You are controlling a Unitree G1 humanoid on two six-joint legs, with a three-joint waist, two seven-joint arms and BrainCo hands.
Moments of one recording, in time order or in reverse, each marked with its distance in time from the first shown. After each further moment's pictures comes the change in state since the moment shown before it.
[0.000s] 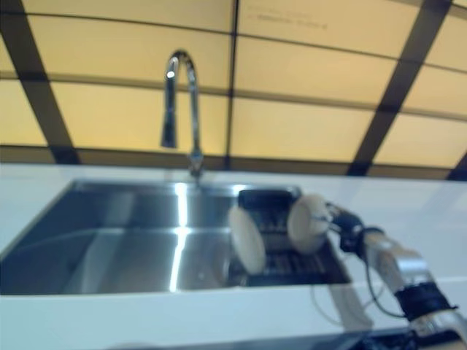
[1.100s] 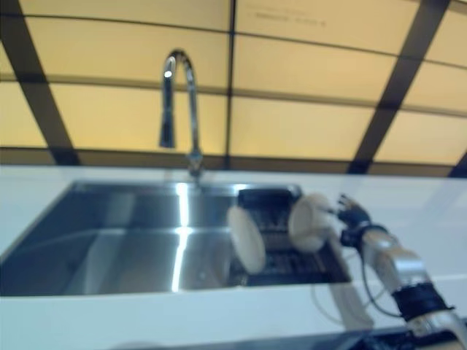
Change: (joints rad) left arm 0.001 0.000 -0.001 -0.001 -0.001 0.000 0.001; right arm 0.000 0.018 -0.013 0.000 -0.022 -0.098 -0.197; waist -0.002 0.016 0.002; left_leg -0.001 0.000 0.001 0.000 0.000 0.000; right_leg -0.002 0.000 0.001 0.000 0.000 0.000
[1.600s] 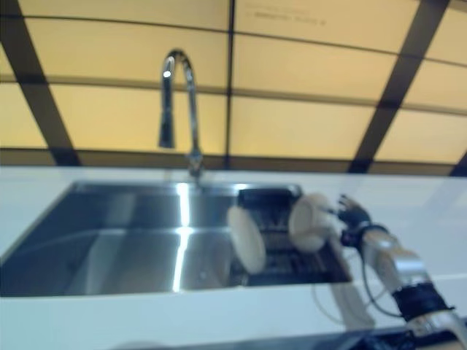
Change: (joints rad) left arm 0.000 0.000 0.000 -0.020 0.000 0.003 0.004; right arm 0.000 0.000 0.000 0.007 0.020 0.033 0.042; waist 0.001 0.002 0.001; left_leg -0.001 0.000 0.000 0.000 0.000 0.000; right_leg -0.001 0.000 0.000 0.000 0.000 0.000
